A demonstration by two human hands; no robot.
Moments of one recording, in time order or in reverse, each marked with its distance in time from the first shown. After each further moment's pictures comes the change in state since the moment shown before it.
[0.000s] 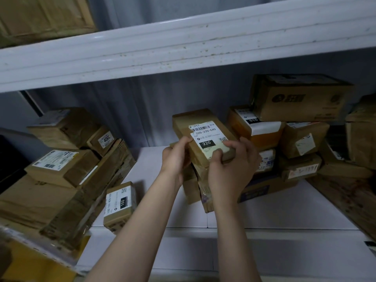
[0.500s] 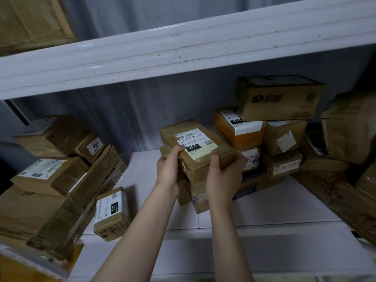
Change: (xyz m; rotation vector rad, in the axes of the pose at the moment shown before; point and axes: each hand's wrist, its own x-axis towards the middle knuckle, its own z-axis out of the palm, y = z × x) left_hand -0.025 -0.015 0.011 -0.084 0.019 -0.044; right_hand -0.001 0.022 -0.008 0.300 -0.040 0.308
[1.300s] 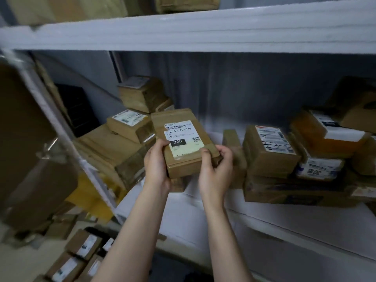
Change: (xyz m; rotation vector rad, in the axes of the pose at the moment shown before) left_hand -0.052 0.030 -0.162 -0.317 0.369 0.188; right_hand -0.135 -0.004 0.063 0.092 -0.457 -0.142
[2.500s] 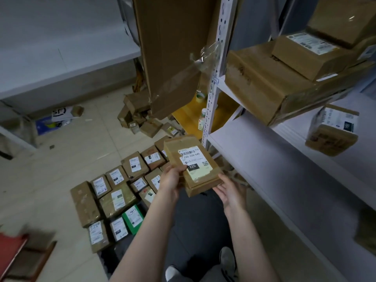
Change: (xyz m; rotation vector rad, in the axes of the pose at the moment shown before) left_hand -0.051 -0.029 -0.431 -0.040 0.576 -0.267; right_hand -0.325 0.115 0.090 -0.023 -0.539 1.168
